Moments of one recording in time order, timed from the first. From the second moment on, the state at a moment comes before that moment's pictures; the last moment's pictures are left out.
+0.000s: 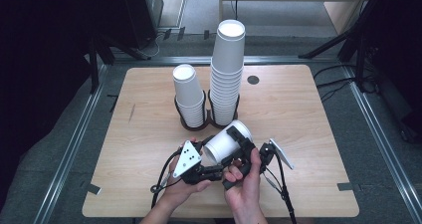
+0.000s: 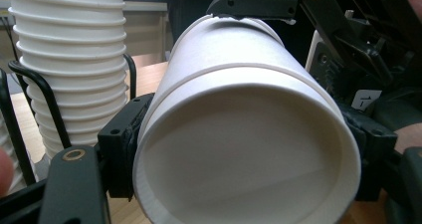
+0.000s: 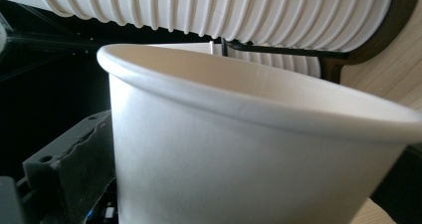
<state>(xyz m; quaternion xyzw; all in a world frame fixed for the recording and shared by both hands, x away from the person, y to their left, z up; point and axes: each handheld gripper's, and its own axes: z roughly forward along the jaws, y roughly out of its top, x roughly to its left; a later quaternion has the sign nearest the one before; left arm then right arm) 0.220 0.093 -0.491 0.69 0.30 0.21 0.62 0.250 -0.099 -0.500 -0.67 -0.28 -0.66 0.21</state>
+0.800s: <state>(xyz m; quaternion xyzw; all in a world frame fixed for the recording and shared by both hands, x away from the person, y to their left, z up) 0.224 0.095 -0.492 0.69 0.31 0.19 0.62 0.247 -0.100 -0.505 -0.68 -0.25 -0.66 0.21</state>
